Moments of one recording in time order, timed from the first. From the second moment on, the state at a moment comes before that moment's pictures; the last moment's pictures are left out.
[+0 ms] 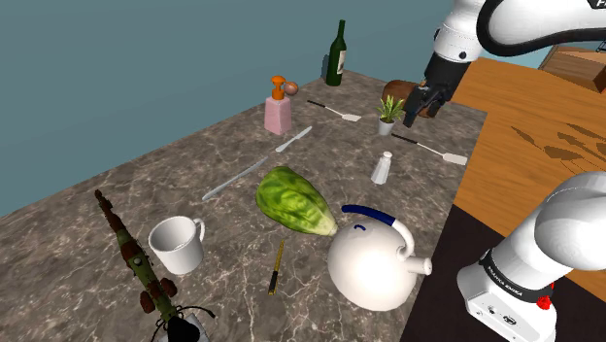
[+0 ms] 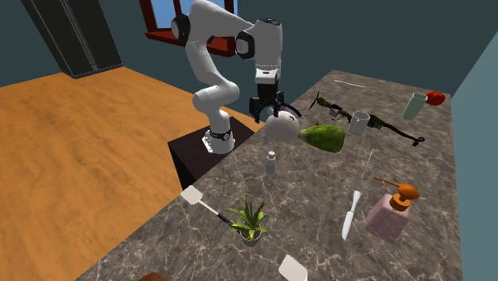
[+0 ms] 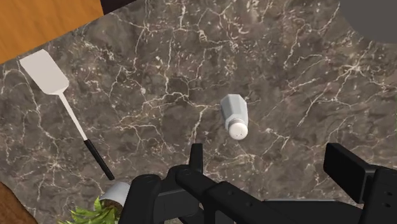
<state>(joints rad) -0.02 -0.74 0.08 -2.53 0.00 1.88 0.14</state>
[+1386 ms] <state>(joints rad) -0.09 -0.40 0.16 -2.71 -0.08 2.45 0.28</state>
